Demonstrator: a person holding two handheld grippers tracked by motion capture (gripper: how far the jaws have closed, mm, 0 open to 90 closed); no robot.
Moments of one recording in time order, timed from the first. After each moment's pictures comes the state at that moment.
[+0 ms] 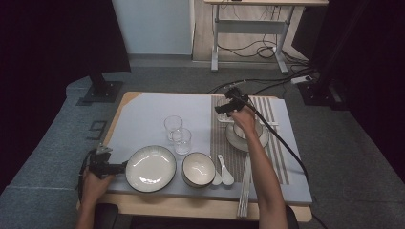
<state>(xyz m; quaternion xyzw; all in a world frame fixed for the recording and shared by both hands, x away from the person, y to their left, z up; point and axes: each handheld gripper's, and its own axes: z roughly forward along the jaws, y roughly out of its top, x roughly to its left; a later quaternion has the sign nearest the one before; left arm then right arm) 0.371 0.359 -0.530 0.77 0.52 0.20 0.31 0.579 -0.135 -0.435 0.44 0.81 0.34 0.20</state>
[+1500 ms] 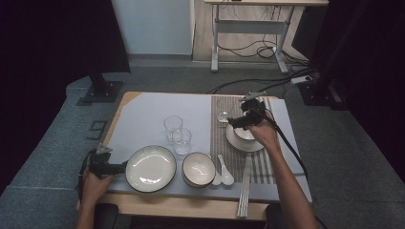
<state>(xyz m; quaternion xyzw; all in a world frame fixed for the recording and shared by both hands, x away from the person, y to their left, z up) 0.371 0.359 -0.530 0.77 0.52 0.21 0.31 0.485 -0.180 -0.399 0.38 0.82 0.36 0.23</state>
